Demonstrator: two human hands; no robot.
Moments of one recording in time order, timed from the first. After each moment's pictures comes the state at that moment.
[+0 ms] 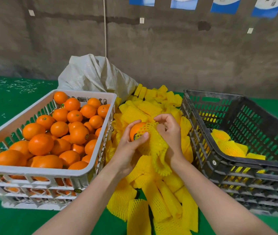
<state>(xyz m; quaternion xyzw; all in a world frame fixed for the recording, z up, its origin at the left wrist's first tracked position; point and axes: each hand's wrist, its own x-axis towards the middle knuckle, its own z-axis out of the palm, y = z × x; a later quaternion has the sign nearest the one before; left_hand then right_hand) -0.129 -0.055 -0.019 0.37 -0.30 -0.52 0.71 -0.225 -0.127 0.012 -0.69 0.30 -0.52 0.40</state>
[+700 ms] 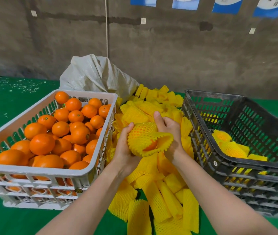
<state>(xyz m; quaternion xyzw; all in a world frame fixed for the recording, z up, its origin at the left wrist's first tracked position) -0.129 -0.066 -0.018 0.29 -0.18 -0.59 0.73 -0.217 -0.138 0.010 -0.66 0.34 -0.50 0.45</state>
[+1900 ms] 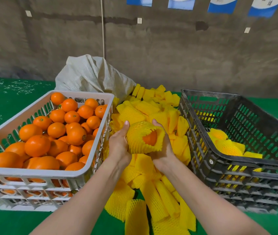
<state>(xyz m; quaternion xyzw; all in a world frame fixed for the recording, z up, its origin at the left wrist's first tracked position) -0.123 -0.082 -0.015 0.44 -0.12 -0.43 0.78 -0.219 -0.124 -0.004 -0.39 0.31 -0.35 0.80</state>
